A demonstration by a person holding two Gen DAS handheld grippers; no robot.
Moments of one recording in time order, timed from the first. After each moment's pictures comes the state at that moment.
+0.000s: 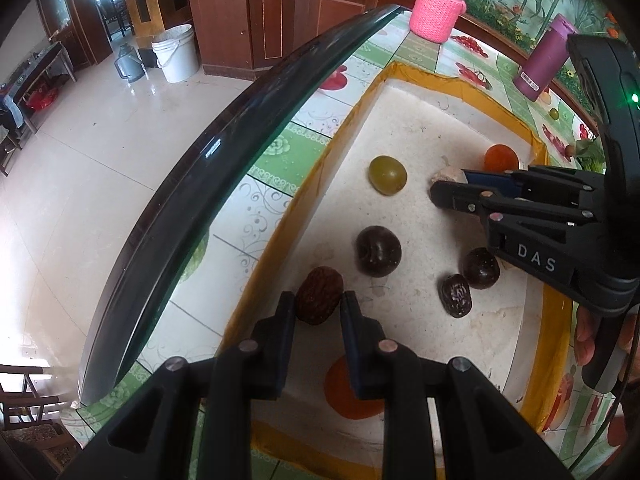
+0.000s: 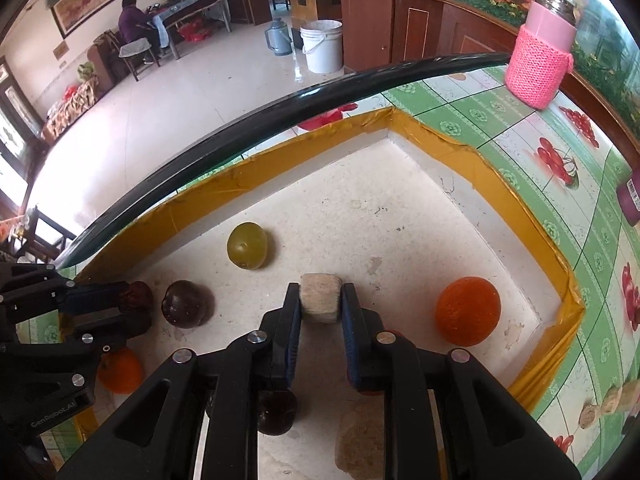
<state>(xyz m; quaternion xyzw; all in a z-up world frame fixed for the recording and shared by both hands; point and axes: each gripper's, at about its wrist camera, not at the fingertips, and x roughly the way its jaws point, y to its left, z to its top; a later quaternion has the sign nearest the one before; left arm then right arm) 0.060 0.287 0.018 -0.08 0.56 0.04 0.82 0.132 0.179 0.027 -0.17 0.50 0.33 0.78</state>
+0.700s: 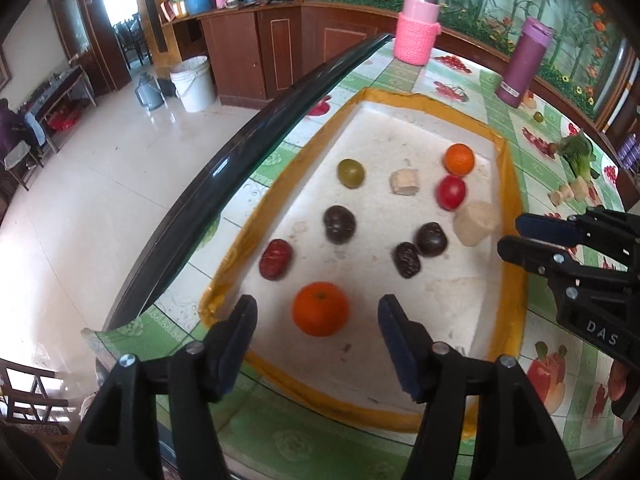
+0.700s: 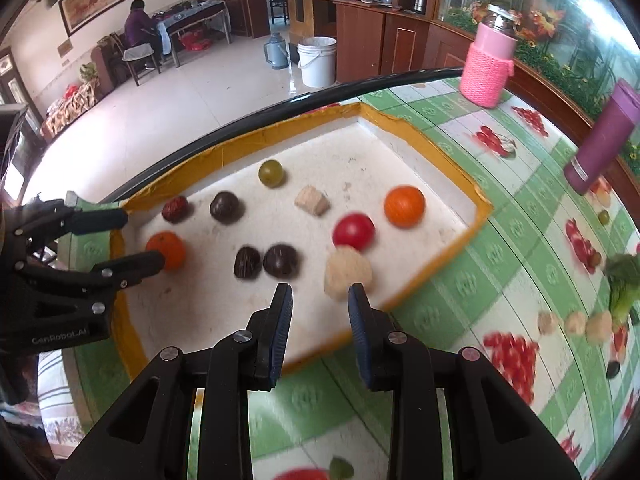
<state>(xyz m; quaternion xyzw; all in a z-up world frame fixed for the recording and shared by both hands) 0.010 0.248 0.055 -0.05 0.51 0.08 0.85 0.052 0.102 0.075 -0.18 0.47 0.32 0.80</state>
